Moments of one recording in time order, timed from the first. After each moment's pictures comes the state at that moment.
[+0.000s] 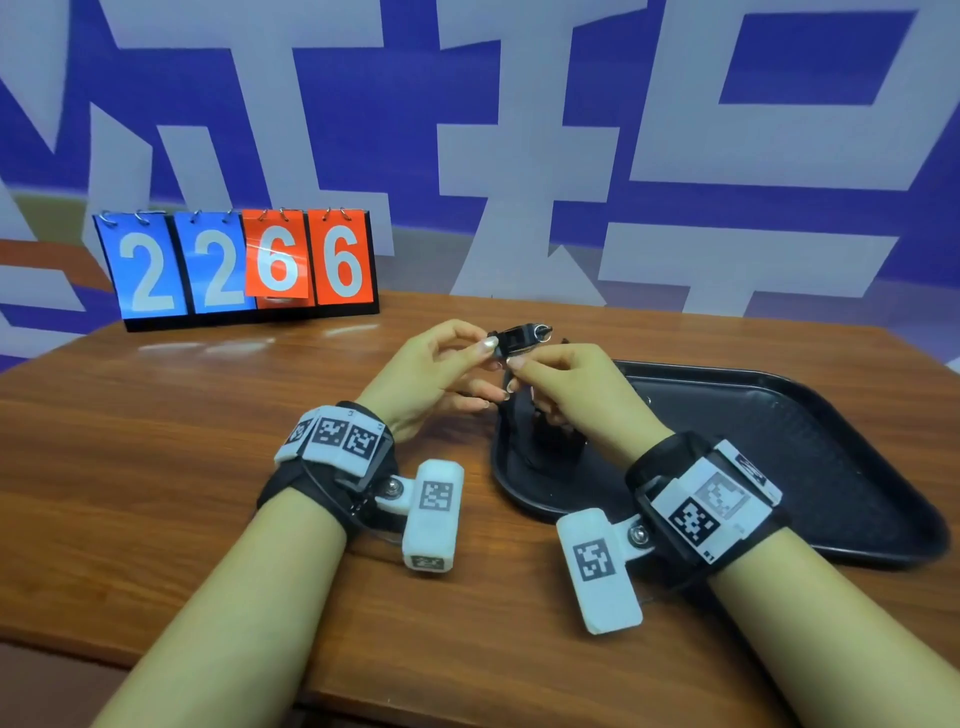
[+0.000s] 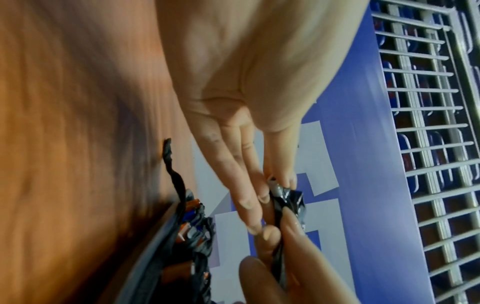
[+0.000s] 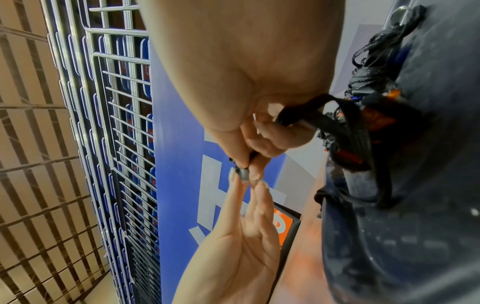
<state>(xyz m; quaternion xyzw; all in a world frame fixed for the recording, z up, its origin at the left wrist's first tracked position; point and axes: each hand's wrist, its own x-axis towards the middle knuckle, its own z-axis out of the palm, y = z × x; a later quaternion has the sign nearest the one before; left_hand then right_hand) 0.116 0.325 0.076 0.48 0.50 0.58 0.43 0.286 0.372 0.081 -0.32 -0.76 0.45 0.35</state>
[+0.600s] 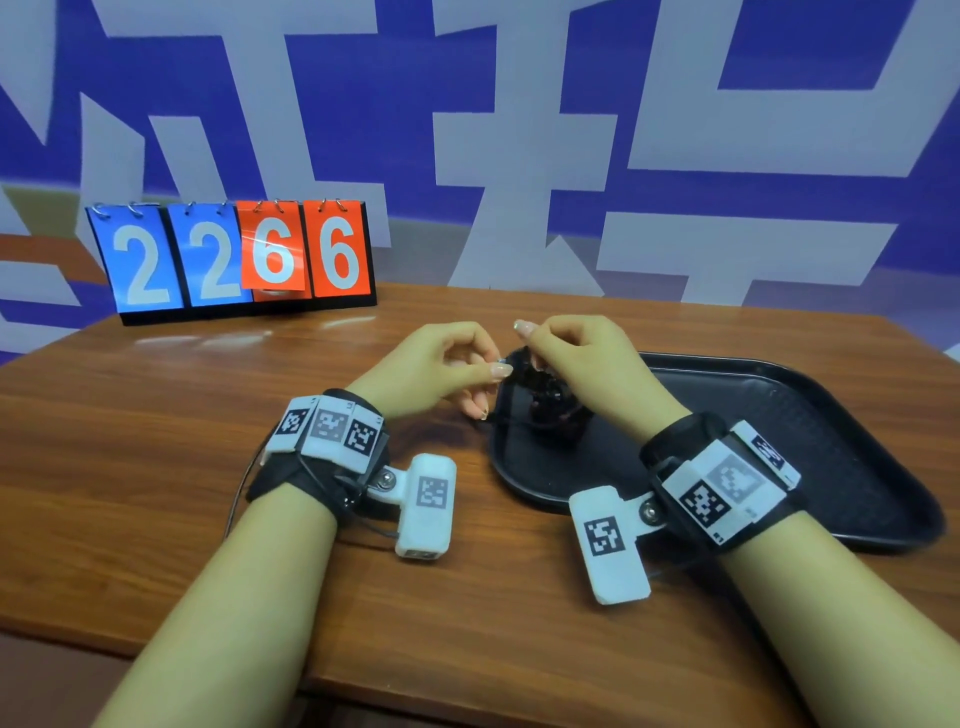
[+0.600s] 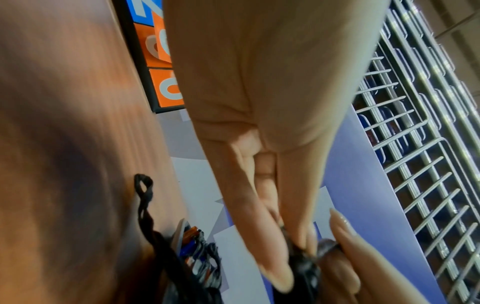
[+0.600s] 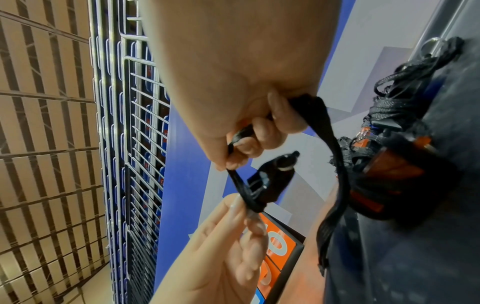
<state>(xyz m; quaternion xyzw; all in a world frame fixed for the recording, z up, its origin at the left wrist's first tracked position) 0.110 0.320 0.083 0.65 0.53 0.43 0.33 0.293 0.383 0.089 -0.33 -0.81 0.31 0.37</state>
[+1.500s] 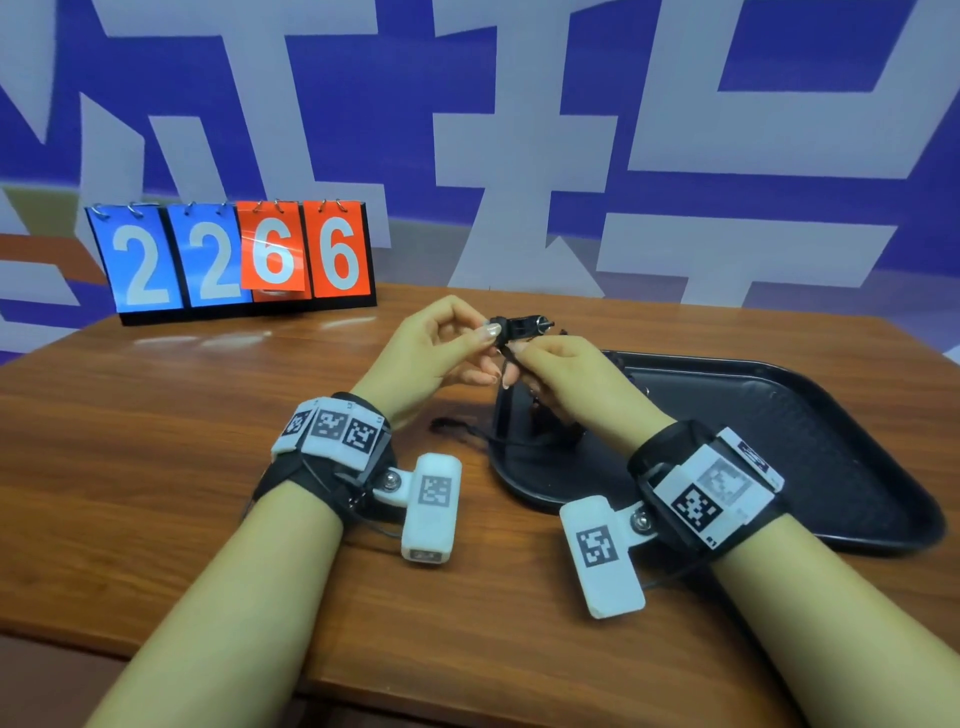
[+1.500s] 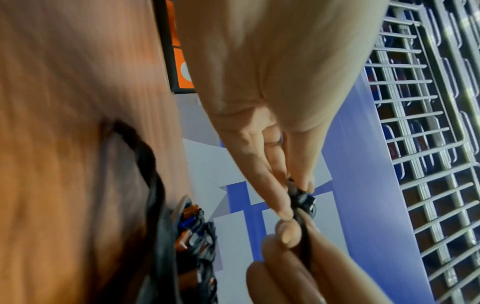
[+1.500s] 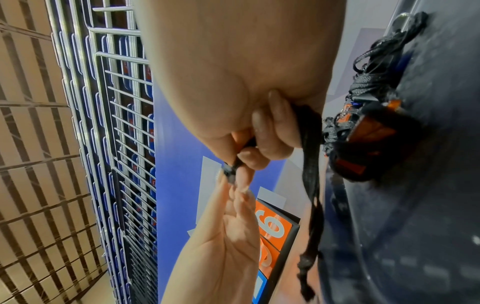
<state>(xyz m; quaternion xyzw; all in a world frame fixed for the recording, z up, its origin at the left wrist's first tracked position) 0.113 0.327 0.077 0.55 0.45 0.60 0.37 0.283 0.382 0.078 -0.31 -0.79 0.43 0.31</state>
